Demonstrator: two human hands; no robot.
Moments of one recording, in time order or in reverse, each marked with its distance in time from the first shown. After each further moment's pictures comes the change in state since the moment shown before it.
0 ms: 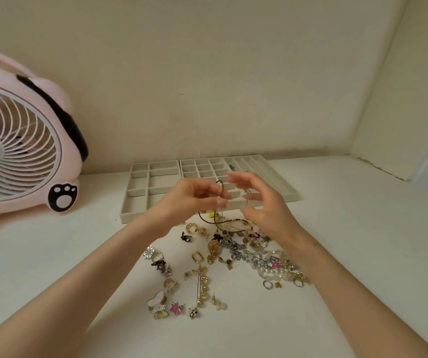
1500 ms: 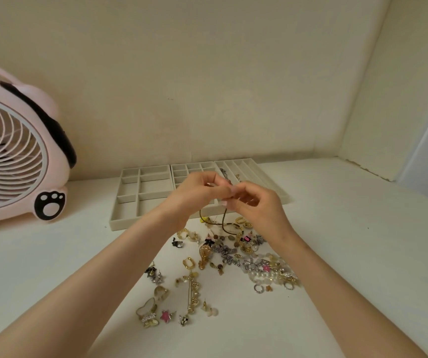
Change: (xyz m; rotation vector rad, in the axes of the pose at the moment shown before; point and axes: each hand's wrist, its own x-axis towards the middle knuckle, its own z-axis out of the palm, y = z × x) left_hand 0.024 0.018 0.018 -0.064 0.035 -0.060; right_hand 0.002 -0.001 0.000 0.147 0.143 0.080
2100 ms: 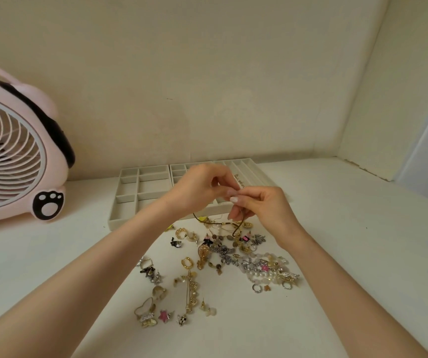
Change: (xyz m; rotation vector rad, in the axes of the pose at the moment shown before) left_hand 0.015 0.004 -0.005 0.535 -0.008 0.390; right_hand 0.005 0.001 -0.012 0.168 -0.070 0.101
